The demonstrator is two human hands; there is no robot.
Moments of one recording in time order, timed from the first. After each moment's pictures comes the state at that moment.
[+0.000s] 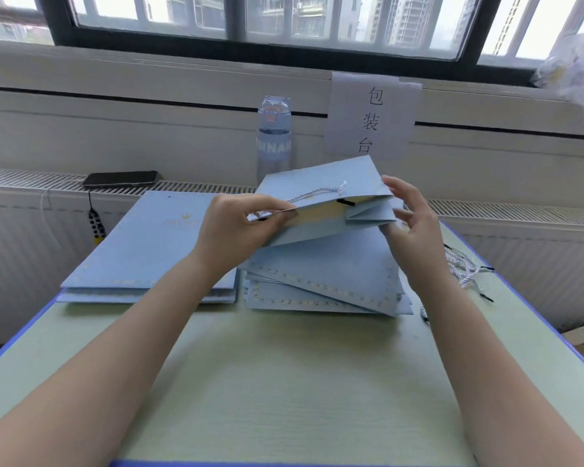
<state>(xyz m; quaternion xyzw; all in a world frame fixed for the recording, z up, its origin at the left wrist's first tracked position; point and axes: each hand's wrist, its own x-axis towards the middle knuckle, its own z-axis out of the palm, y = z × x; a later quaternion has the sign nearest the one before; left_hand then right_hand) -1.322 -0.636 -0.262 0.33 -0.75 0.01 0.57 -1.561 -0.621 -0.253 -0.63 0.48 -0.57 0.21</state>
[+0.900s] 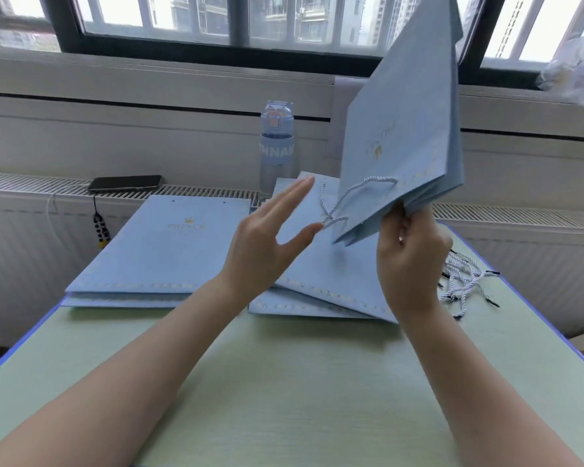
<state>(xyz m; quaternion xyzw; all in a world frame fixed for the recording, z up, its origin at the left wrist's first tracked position) -1.353 -0.628 -0.276 0.29 -0.76 0.06 0.58 -1.527 -0.608 -0.257 -0.59 0.40 -0.67 -0.19</state>
